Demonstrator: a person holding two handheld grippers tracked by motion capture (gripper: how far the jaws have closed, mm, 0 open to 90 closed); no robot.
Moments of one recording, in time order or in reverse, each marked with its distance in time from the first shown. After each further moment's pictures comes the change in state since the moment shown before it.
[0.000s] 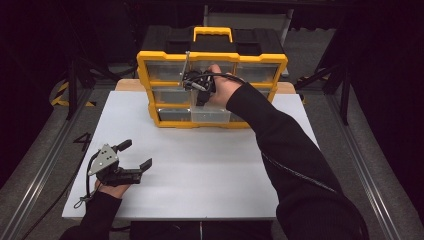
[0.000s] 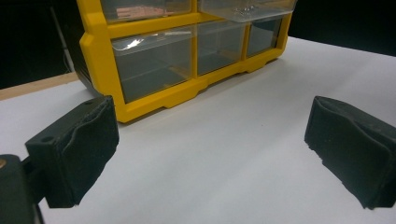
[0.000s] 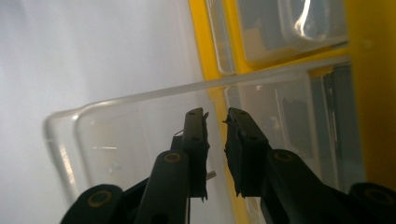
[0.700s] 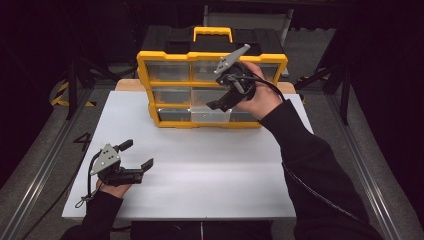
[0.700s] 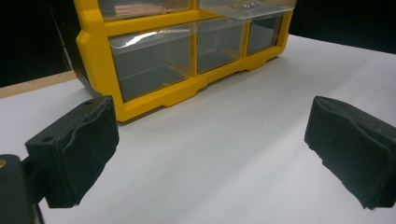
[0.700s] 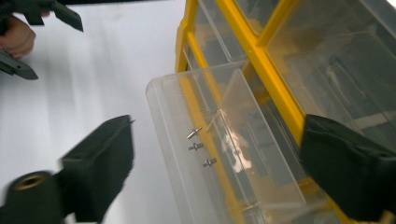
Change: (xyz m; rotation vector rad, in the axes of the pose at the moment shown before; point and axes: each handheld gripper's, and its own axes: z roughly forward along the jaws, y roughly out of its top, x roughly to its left) left arm -0.001 0.000 0.003 0.006 0.002 0.001; right arm 0.031 -0.095 -0.065 -0.541 -0.114 0.097
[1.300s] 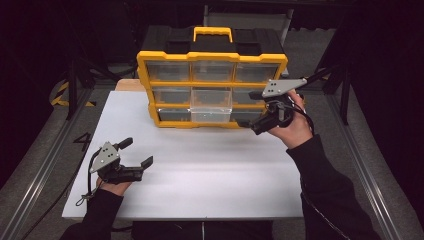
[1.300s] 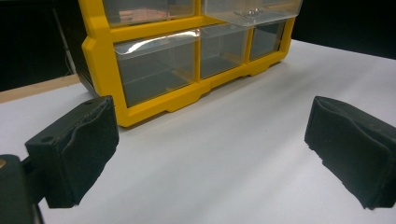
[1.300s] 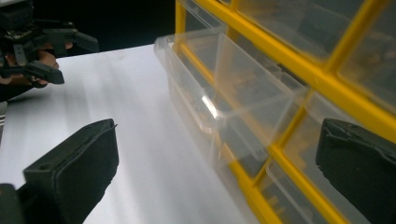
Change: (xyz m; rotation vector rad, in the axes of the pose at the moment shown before) left arm 0.003 0.004 0.001 -0.010 0.002 -0.006; right arm 0.019 -0.107 -0.038 -0.285 -0.047 0.155
